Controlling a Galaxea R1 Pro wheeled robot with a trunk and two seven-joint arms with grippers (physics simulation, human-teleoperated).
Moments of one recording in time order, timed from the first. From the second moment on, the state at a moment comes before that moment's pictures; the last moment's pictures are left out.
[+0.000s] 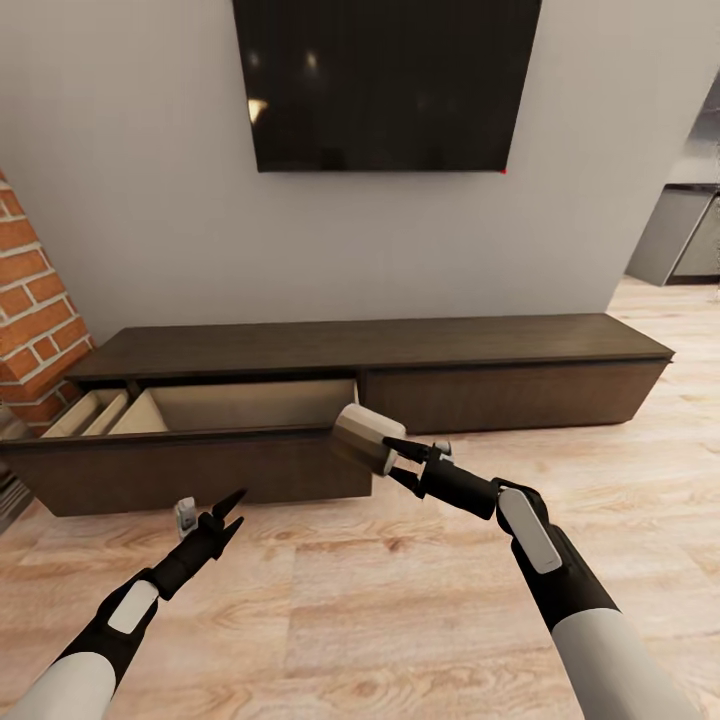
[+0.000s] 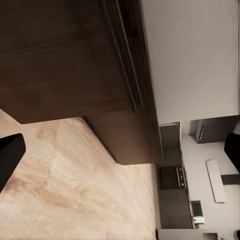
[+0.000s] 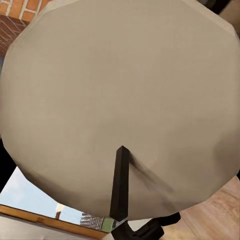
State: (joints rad) left arm -0.62 0.14 0.38 -0.44 0.72 0.46 -0.87; right arm -0.64 -0.04 0.07 -1.03 -1.01 0.97 0.71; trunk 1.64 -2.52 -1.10
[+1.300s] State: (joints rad) left arm -0.61 0.07 0.37 -0.45 0.73 0.47 -0.72; right arm -0.64 -0.04 0.16 -1.03 -1.01 0.96 0.71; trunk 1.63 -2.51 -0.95
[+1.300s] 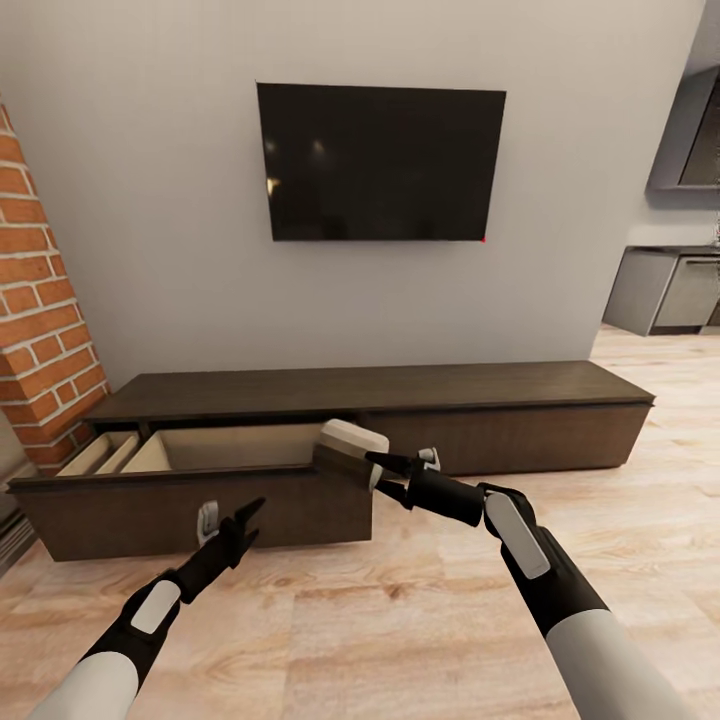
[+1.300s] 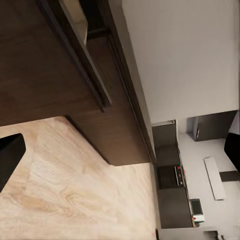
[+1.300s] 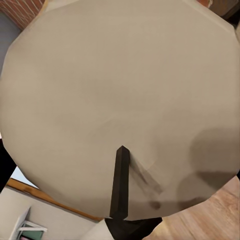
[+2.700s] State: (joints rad) left arm -0.61 0.07 0.37 -0.45 0.73 0.47 -0.72; right arm -0.64 -0.04 0.16 -1.02 -0.90 0.95 0.71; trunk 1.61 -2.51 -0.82
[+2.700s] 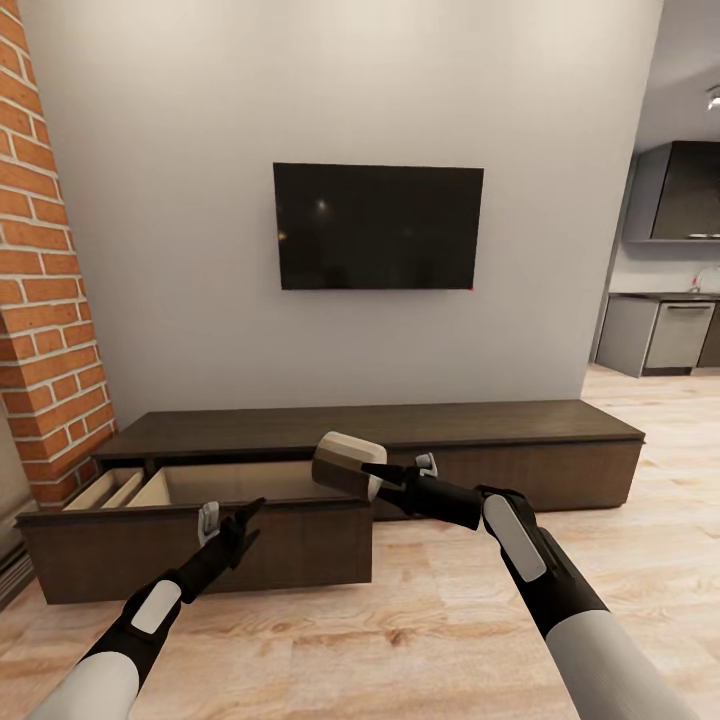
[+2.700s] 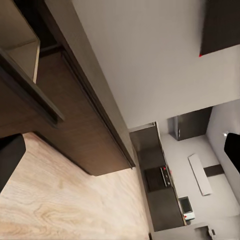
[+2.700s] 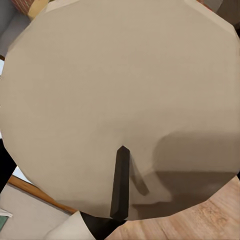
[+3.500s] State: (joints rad) left arm -0.61 0.07 0.37 -0.45 0.73 0.47 -0.72; right arm -0.64 -0.04 0.16 -1.02 -0.90 0.95 0.71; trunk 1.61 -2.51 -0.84
